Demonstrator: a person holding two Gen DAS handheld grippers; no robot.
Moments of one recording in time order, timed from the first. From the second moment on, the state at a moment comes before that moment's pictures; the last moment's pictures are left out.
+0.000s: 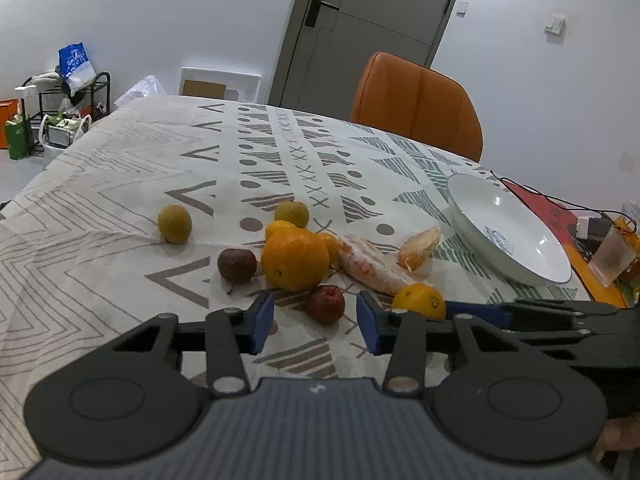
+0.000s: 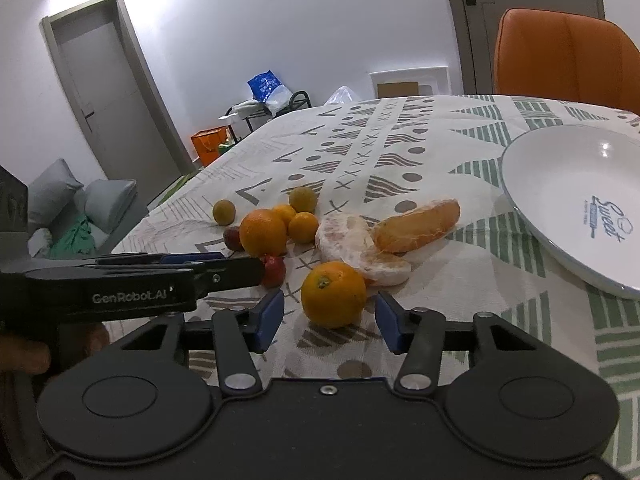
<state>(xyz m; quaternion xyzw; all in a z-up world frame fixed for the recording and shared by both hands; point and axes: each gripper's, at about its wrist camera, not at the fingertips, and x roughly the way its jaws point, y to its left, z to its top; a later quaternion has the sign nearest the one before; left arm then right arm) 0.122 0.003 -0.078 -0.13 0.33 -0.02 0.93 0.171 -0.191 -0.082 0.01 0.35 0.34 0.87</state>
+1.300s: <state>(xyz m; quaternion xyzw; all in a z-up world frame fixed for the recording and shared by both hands) 0.134 -0.052 -0.053 -0.09 0.29 -0.07 0.95 0.162 -0.256 -0.060 0.06 0.29 0.30 0.91</state>
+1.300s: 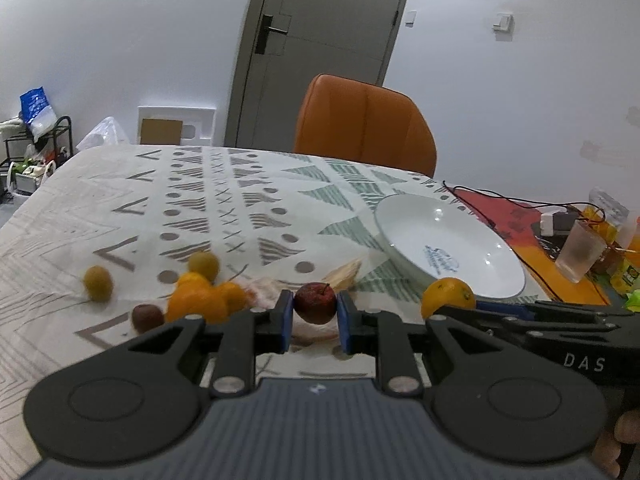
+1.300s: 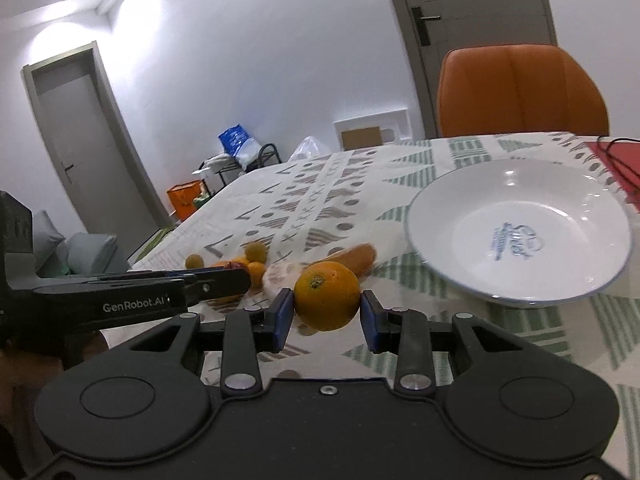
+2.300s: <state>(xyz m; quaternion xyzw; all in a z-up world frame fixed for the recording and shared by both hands) 0.175 -0.116 -0.041 -0.05 0.28 -0.12 0.95 0.185 -0.331 -0.065 0.09 0.27 0.20 0.94</state>
